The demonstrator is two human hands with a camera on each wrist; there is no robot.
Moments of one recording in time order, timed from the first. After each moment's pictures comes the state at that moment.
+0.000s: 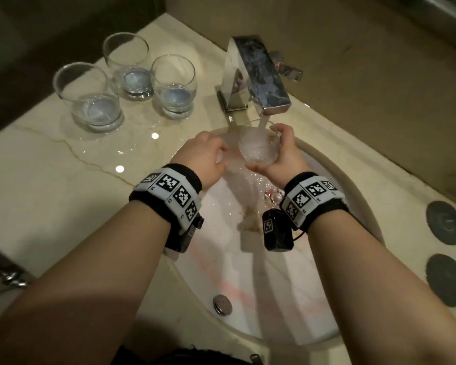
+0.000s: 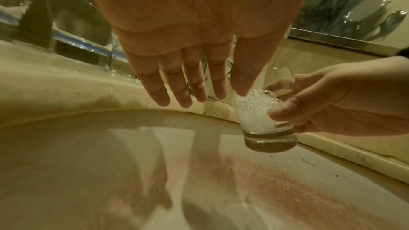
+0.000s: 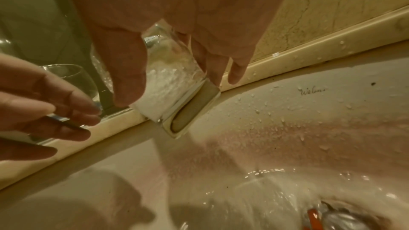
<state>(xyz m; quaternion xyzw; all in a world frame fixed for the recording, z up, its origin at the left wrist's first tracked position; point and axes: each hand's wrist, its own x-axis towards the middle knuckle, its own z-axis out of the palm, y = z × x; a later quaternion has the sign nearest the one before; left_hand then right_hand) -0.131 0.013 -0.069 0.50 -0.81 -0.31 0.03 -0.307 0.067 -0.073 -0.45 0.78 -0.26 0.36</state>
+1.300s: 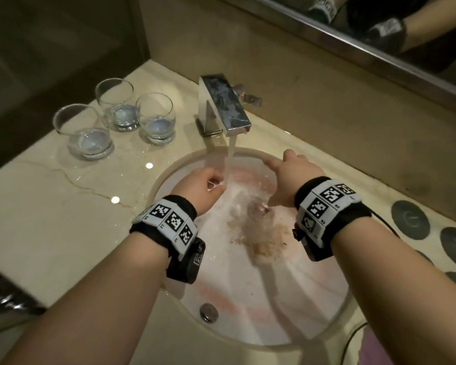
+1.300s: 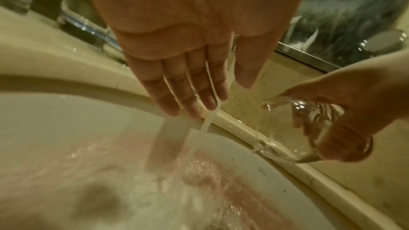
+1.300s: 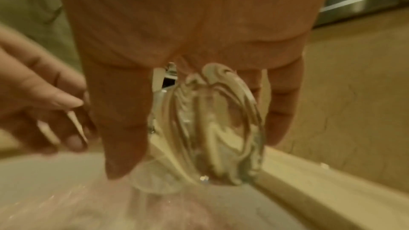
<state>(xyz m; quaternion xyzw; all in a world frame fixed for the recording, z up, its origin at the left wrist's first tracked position) -0.151 0.048 -0.064 0.49 -0.76 -0.41 0.10 -0.338 0.101 -0.003 -0.59 0.77 0.19 0.14</state>
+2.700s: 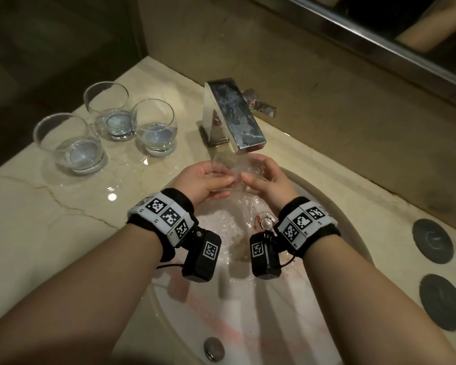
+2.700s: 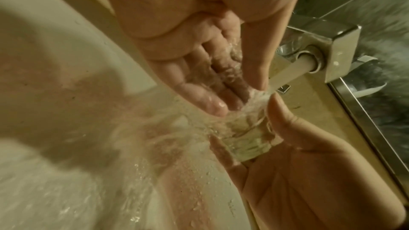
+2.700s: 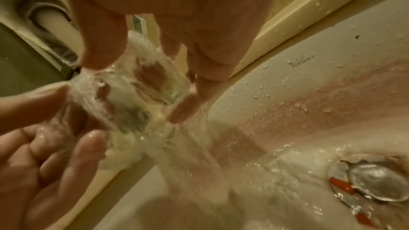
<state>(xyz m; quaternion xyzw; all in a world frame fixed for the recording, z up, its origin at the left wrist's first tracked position) -0.163 0.001 -0.069 0.43 -0.39 -0.78 0.24 -0.324 0.054 -0.095 -0.33 0.64 -0.46 0.51</state>
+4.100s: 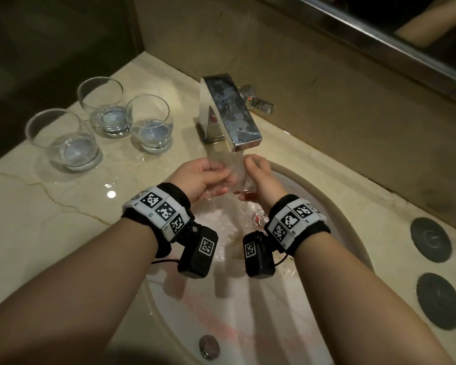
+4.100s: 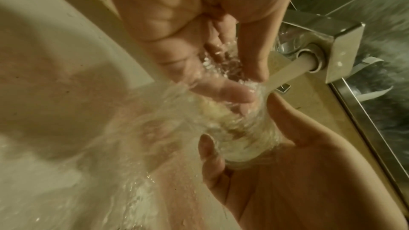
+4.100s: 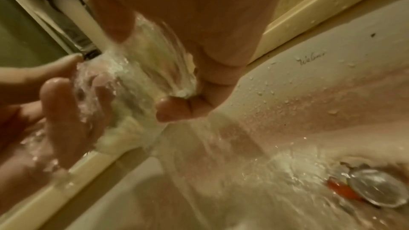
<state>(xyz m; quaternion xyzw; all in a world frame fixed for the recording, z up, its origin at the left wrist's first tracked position) -0.168 -0.001 -0.069 0.42 -0.38 -0.79 0.25 -0.311 0.053 -0.081 -0.29 0.68 -0.40 0.54</state>
